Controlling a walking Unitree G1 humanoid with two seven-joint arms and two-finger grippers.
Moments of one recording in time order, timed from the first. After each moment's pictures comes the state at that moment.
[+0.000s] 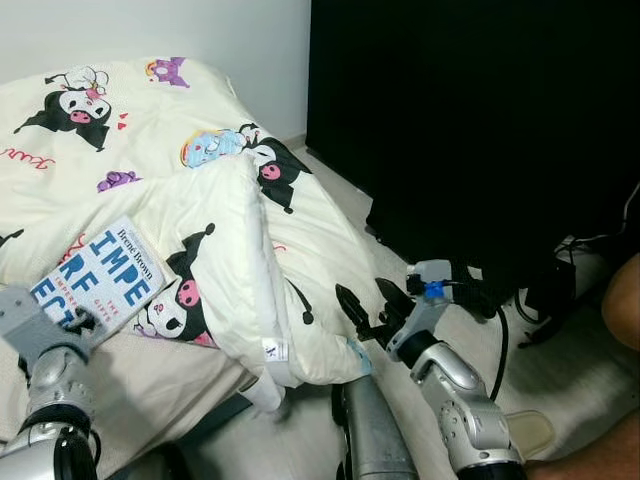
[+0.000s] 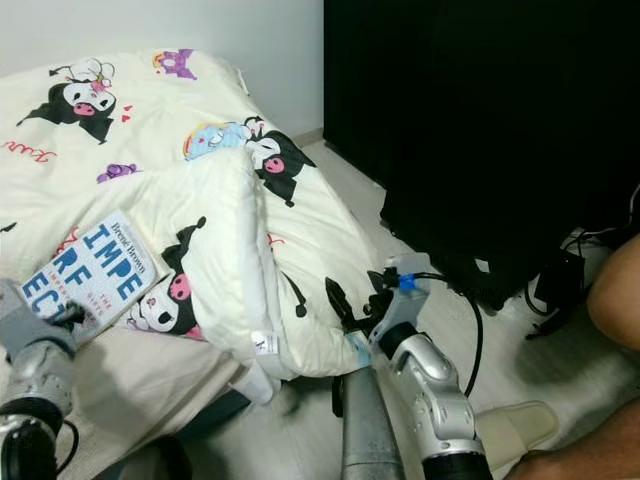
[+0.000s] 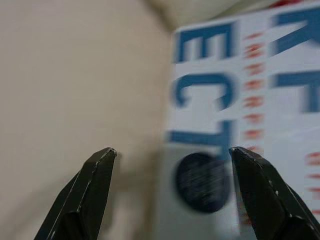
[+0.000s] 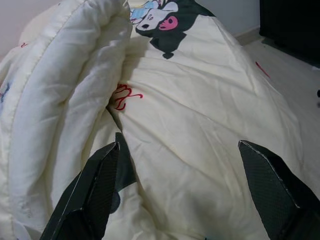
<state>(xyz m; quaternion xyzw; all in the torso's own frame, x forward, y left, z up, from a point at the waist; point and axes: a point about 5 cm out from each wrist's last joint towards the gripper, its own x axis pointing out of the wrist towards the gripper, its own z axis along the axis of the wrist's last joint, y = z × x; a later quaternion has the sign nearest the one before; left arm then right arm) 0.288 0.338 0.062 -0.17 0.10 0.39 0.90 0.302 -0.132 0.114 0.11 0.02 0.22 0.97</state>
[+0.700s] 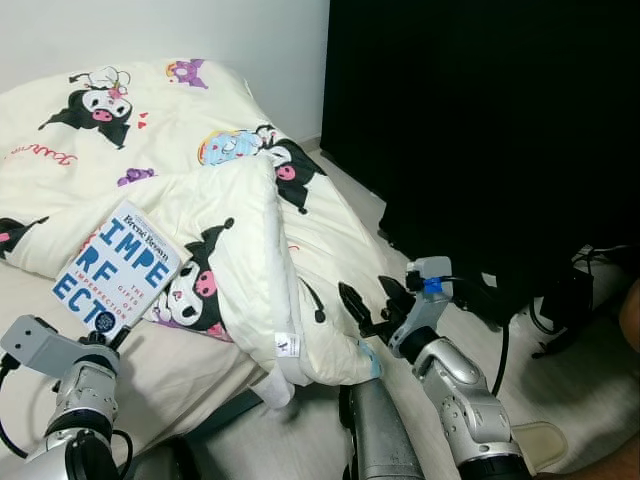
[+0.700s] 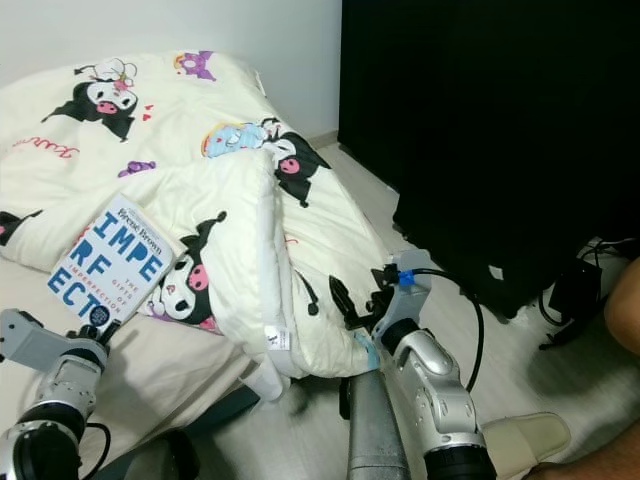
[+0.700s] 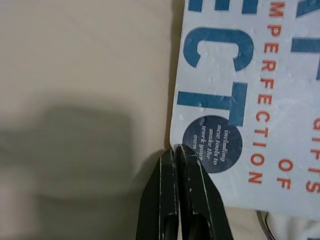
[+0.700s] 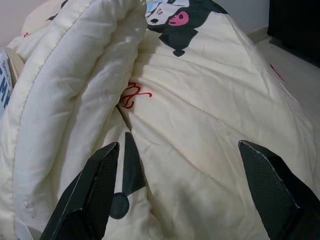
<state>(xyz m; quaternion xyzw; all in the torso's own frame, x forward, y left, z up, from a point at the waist) 0.301 0.298 0.043 -0.38 0.09 0.30 0.87 0.307 -0.135 0.114 0.09 0.03 0.21 0.97</state>
